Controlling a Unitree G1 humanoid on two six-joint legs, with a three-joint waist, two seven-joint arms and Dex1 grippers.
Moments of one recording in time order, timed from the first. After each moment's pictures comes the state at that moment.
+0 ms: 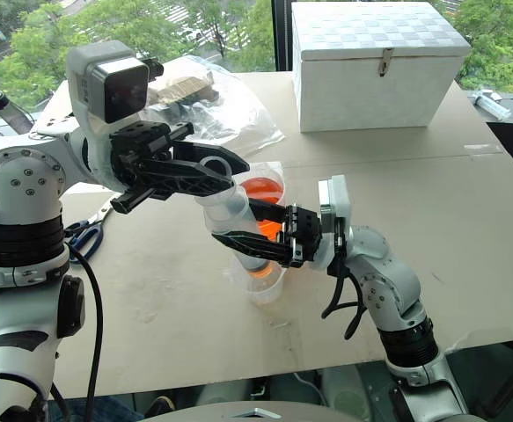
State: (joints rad) left arm -0.90 0.72 0.07 -0.15 -1.05 1.08 -1.33; right arm -0.34 -0.17 0.20 -0.36 0.73 0.37 0.98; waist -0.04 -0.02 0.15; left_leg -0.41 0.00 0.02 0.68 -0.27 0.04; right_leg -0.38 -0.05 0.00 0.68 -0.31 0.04
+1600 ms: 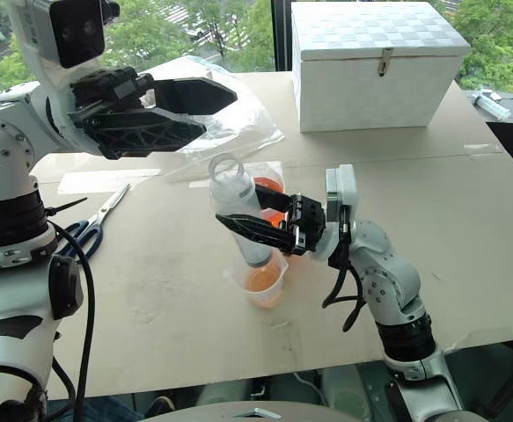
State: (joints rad) left arm -1.02 0.74 0.15 -0.04 -1.06 1.06 -1.22; right arm -0.37 -0.15 0.15 -0.36 0.78 0.39 0.93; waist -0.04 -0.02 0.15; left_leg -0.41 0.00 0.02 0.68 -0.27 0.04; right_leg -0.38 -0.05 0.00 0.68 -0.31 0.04
